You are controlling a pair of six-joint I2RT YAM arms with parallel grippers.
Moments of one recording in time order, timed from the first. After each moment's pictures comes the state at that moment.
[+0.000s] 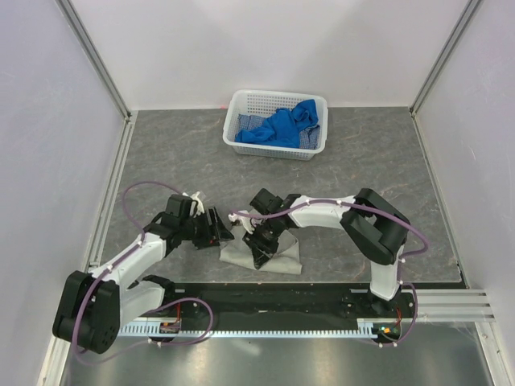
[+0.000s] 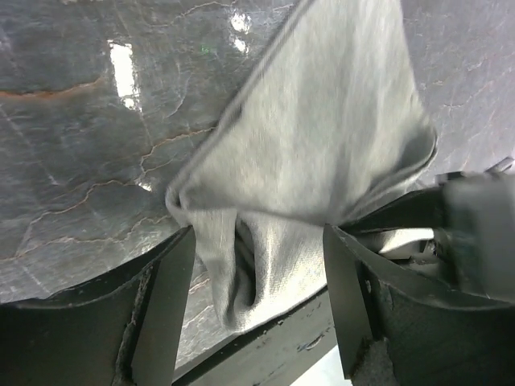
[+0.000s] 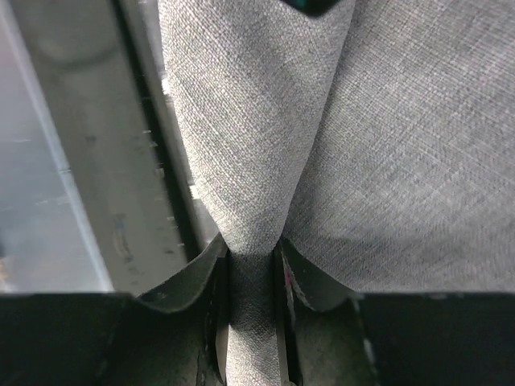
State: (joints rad) left arm -0.30 1.09 0.42 -0.25 0.45 -0.63; right arm 0.94 1.87 1.11 -0.43 -0.61 -0.12
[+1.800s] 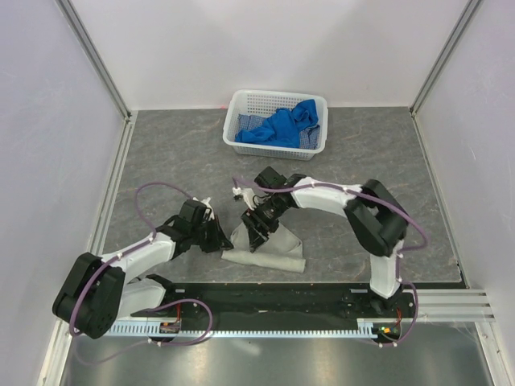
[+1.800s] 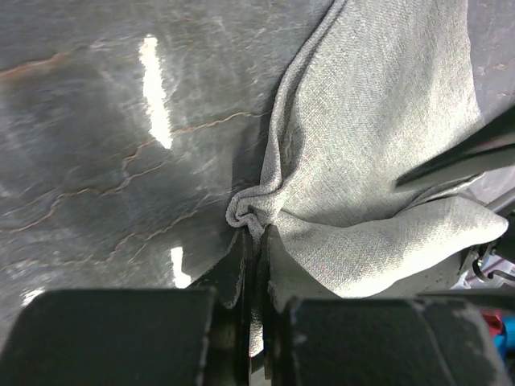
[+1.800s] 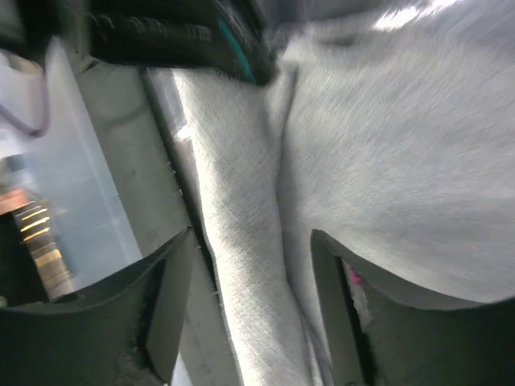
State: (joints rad) left arm -0.46 1.16 0.36 -0.14 0.32 -0.69; right arm 0.80 1.97 1.29 -0.58 -0.80 -0.04
